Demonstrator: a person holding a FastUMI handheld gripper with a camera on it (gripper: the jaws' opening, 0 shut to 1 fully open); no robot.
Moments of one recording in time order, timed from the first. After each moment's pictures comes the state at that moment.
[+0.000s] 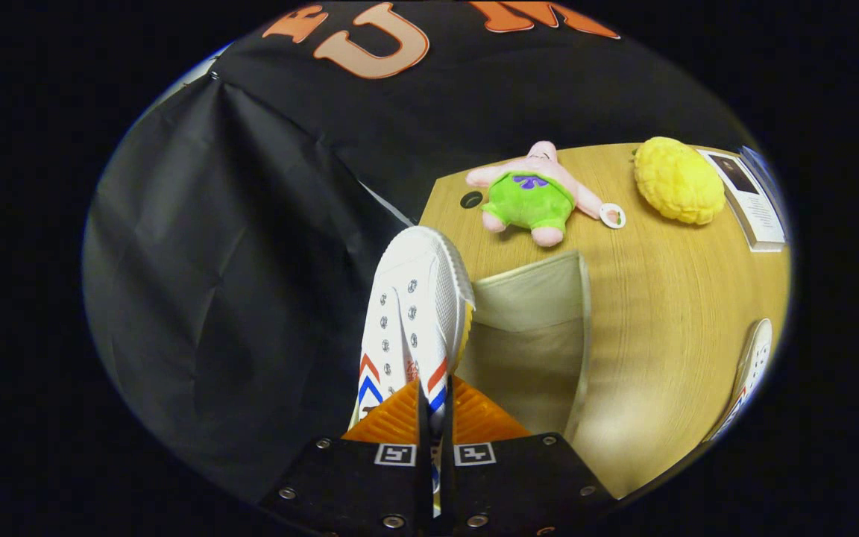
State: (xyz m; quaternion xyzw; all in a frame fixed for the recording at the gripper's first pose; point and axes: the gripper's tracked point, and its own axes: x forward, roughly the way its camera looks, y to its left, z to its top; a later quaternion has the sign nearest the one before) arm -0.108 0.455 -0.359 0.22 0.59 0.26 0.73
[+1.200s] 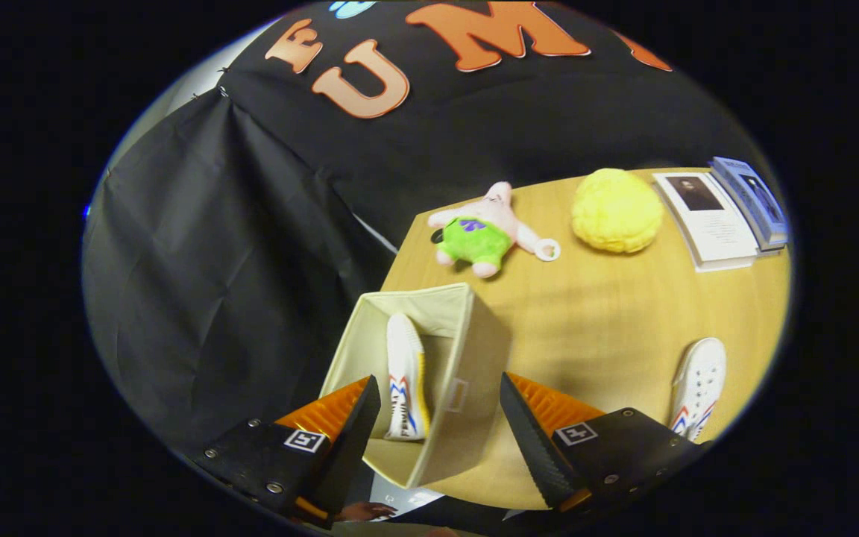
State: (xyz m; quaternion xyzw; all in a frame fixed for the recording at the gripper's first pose) arm -0.090 0.299 -0.323 0.21 0.53 0.22 0.79
